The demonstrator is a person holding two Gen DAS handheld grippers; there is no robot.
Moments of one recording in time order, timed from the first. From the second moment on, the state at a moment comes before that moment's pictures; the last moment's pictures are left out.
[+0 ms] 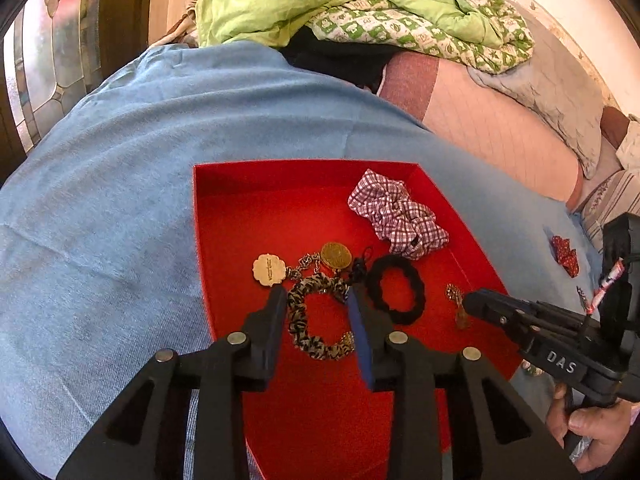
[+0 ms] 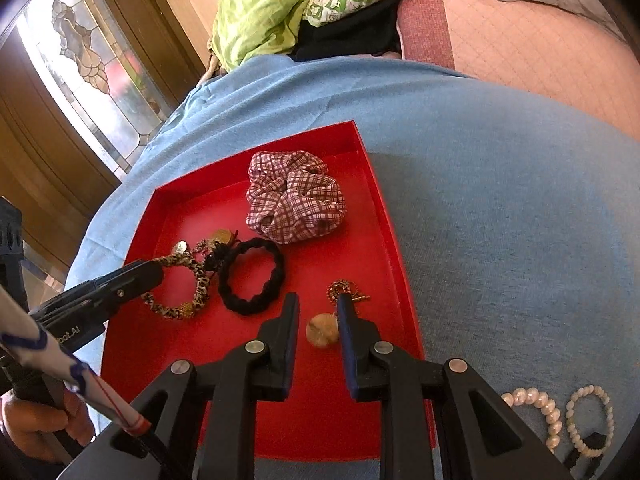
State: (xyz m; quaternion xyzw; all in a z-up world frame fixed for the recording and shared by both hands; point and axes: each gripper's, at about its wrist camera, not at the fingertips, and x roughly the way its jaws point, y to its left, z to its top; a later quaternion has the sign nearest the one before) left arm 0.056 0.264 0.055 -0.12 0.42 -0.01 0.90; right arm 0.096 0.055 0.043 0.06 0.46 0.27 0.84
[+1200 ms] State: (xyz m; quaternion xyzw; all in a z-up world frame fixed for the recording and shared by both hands) left arm 0.056 0.083 0.072 -0.03 0.38 -0.20 0.90; right arm 0.039 -0.176 0.053 0.17 0.44 0.18 0.86
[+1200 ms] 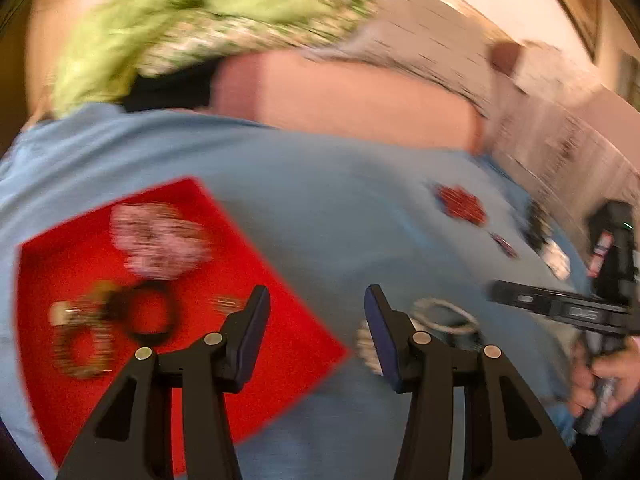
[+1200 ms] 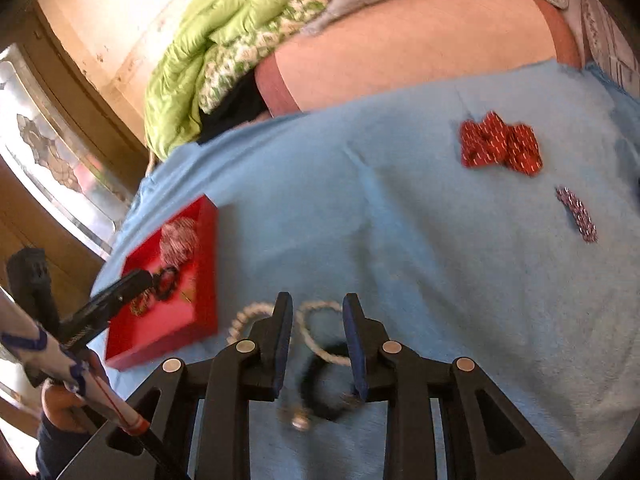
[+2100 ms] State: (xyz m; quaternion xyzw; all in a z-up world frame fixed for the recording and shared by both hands) left arm 0.034 -0.032 0.011 0.16 0.44 -0.29 0.83; right arm 0.051 -0.181 0.067 0.11 0.38 0.15 0.91
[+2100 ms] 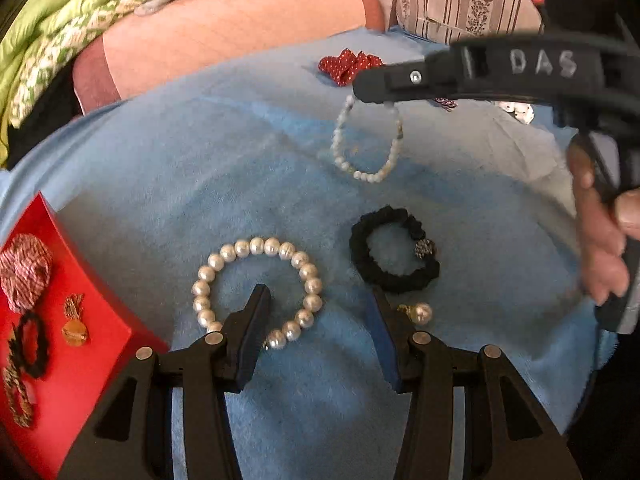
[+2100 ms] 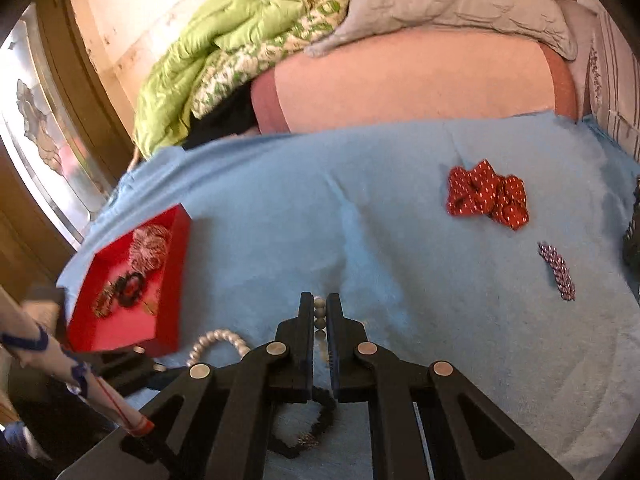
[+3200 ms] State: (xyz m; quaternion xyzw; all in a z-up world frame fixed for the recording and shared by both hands) left arm 0.043 0.058 0.107 -0.02 0.29 -0.25 0.92; right arm 0.034 -0.162 0.097 0.12 0.32 0.19 0.92
